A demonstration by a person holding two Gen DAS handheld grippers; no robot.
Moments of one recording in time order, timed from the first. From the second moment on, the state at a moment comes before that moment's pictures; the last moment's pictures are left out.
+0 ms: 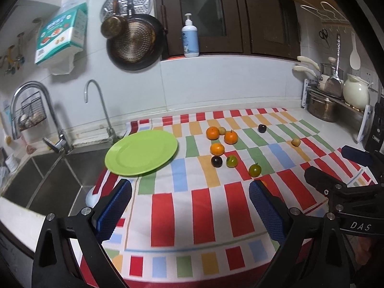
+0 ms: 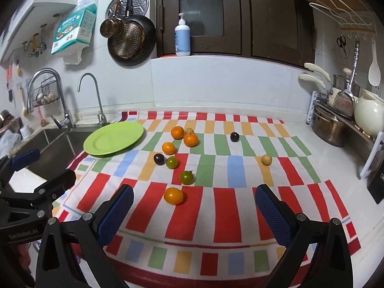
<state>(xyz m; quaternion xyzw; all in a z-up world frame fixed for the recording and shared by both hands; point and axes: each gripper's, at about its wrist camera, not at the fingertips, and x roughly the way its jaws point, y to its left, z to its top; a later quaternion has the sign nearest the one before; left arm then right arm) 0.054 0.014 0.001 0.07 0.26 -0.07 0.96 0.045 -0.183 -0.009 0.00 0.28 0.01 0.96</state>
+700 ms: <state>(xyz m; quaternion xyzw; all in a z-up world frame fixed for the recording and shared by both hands) 0.161 0.029 -0.017 0.13 0.28 -0.21 0.93 0.105 -0.149 -0.034 0.04 0.33 -0.09 0.94</state>
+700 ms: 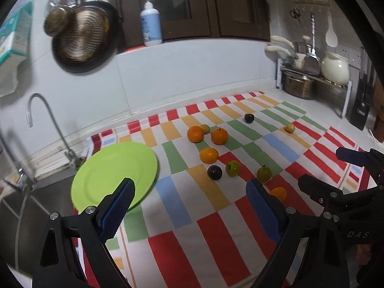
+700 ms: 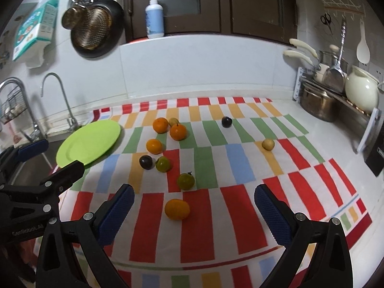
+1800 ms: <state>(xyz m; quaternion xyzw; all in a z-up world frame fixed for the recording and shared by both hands) 0.261 -0.010 -0.094 0.21 0.34 -0.38 0.83 0.152 -0.135 -0.105 0.11 0.45 -0.19 0.86</state>
